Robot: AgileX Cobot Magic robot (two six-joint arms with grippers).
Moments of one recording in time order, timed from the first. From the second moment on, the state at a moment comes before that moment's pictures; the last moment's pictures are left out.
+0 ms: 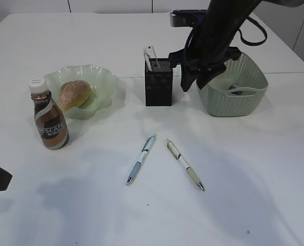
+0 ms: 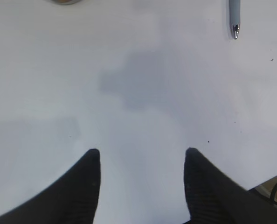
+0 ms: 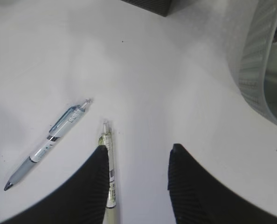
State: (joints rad) left arm -0.29 1.11 -0.64 -0.20 0.69 0.07; right arm 0.29 2.16 -2.01 0.12 1.23 -0.04
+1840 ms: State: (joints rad) left arm -0.29 1.11 -0.64 -0.21 0.70 0.07; right arm 0.45 1.87 -1.38 0.09 1.01 -0.04
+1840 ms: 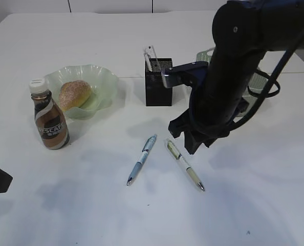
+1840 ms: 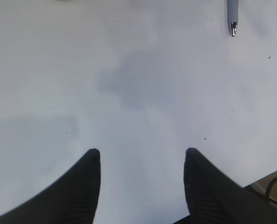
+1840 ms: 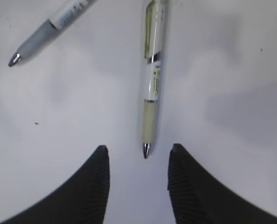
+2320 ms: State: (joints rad) left arm -0.29 1.11 -0.64 -0.21 0.70 0.07; right arm 0.45 1.94 -1.38 0.09 0.92 -0.04
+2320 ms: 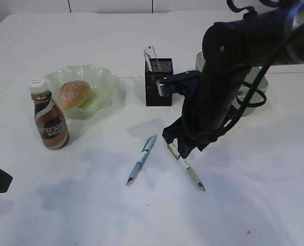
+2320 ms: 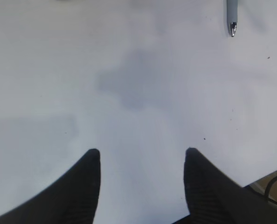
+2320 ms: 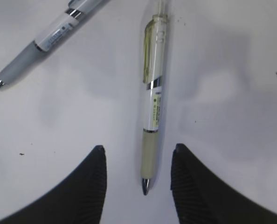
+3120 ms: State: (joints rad) left arm -0.29 1.11 -0.64 -0.22 0.70 0.07; right arm 0.45 2.10 -1.47 0.08 0.91 -0.04
